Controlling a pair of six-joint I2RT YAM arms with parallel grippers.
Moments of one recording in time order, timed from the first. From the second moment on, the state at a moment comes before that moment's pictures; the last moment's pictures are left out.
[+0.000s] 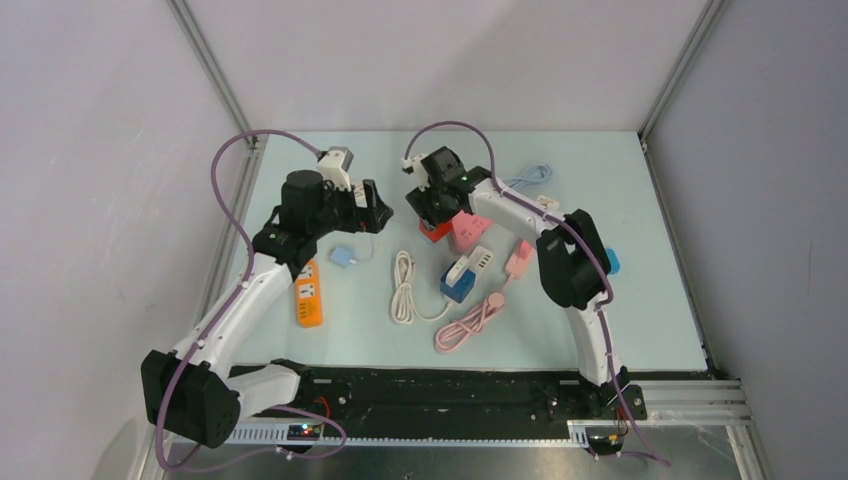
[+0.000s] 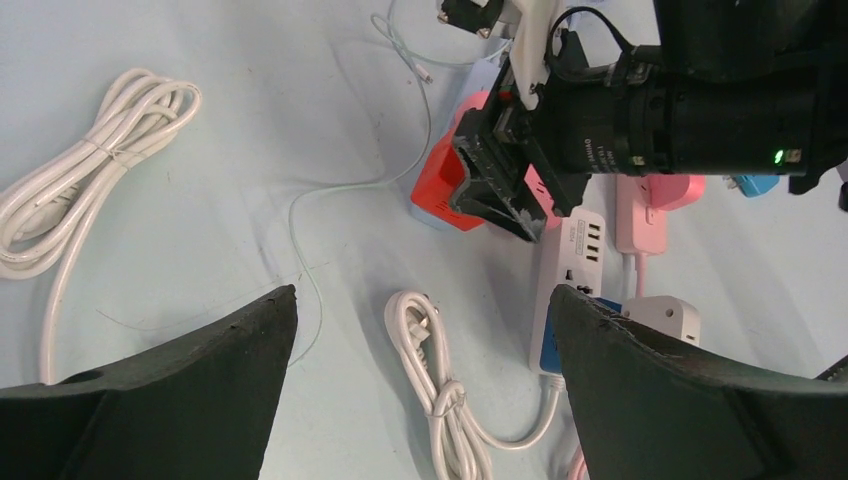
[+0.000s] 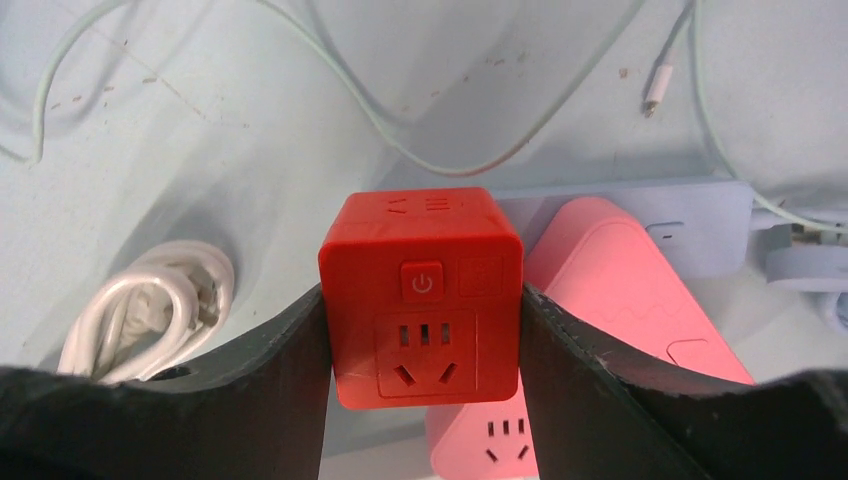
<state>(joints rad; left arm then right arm) -0.31 1.15 0.98 -0.27 0.21 -0.25 0.67 2.15 1.83 -0.62 -0.04 -0.07</state>
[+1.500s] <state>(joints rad) -0.24 1.15 1.01 -0.35 -0.05 -0.31 0.64 2.05 1.92 -0.70 0.04 0.02</state>
